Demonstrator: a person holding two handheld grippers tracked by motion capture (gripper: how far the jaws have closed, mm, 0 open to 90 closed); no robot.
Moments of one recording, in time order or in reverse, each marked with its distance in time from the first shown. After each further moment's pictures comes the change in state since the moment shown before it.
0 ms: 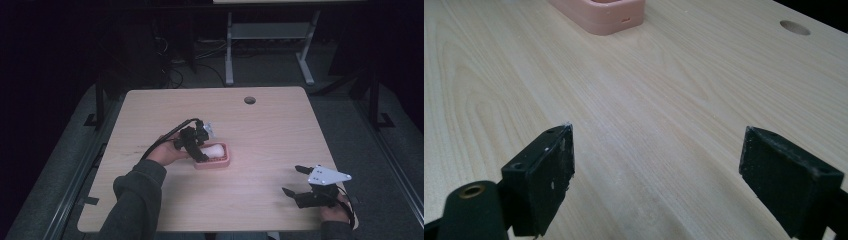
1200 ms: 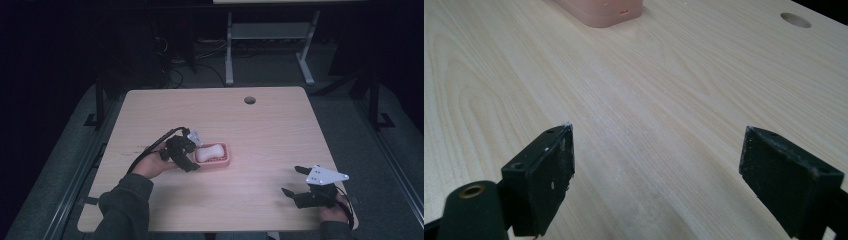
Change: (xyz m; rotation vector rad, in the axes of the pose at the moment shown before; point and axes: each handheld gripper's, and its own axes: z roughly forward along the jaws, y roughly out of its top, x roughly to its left) left arm -0.022 -0.039 -0.017 -0.057 0.016 -0.029; right arm 0.002 0.000 0.003 0.022 -0.012 0.011
